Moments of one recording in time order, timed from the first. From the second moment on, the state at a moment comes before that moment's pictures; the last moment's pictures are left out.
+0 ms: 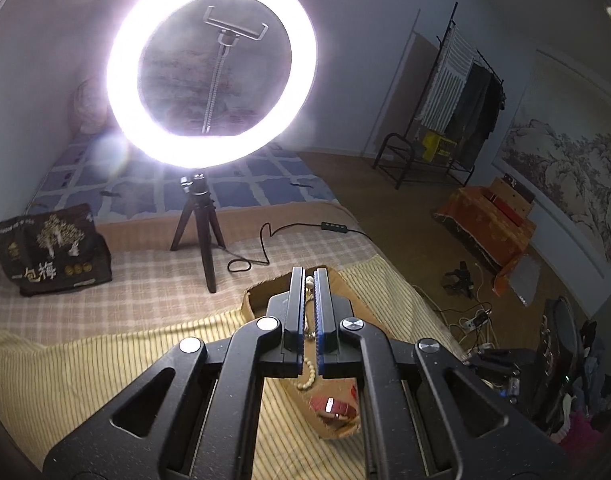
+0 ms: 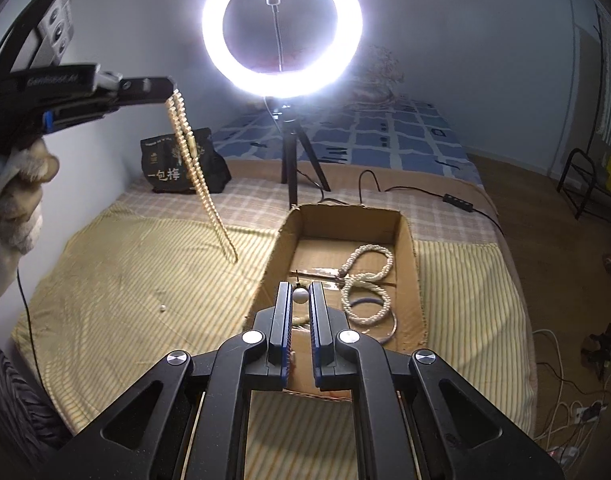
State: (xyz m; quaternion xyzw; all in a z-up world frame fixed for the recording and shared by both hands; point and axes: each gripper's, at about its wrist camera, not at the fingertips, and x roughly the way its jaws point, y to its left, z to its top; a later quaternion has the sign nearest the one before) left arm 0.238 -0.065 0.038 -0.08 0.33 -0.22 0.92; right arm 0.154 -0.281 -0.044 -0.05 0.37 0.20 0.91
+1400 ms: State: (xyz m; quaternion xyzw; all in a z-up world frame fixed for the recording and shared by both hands) left arm 0.330 -0.142 -0.041 -0.06 0.40 -0.21 0.89; right arm 0.205 -0.304 -0.094 0.00 0.45 0.18 0.88
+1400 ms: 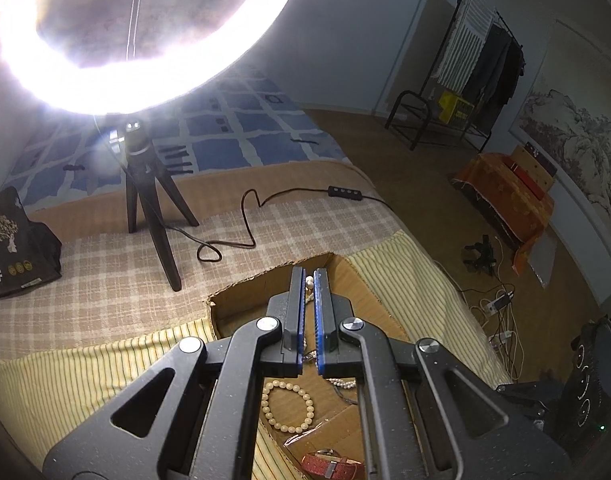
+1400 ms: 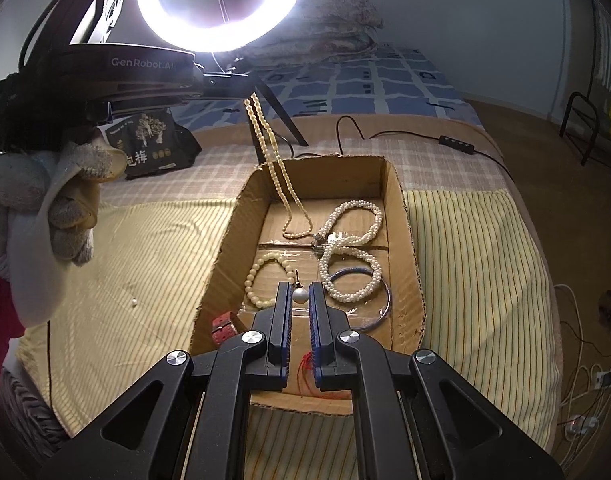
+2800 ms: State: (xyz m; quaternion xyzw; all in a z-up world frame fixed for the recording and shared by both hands) left arm 0.306 -0.137 -0.048 0.00 0.43 -0.19 0.89; right arm 0.198 -0.298 -0.092 -0.04 0.44 0.11 0.89
